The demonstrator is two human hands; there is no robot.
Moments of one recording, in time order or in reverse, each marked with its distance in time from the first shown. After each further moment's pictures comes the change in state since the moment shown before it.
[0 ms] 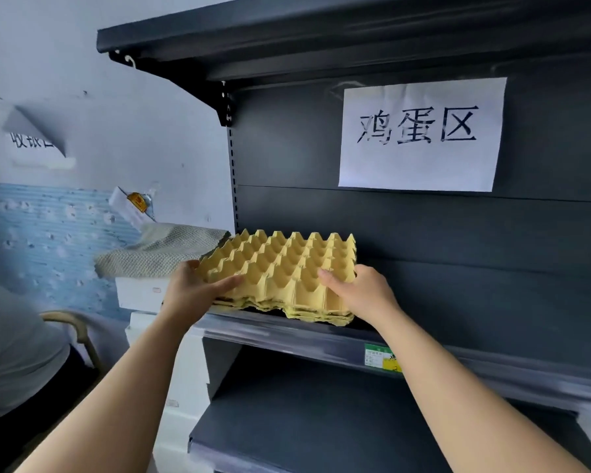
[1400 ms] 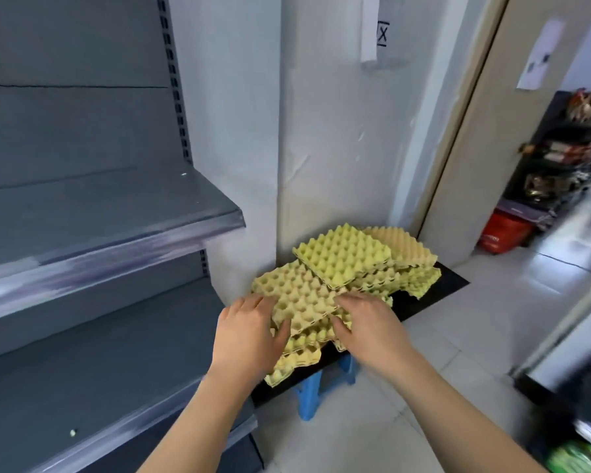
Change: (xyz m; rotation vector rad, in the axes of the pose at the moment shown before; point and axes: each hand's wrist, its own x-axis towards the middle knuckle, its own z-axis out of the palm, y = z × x) left_hand -0.494 0.155 0.425 0.263 -0.746 1.072; right_hand -0.371 0.381 -0.319 -0.712 0.349 0.423
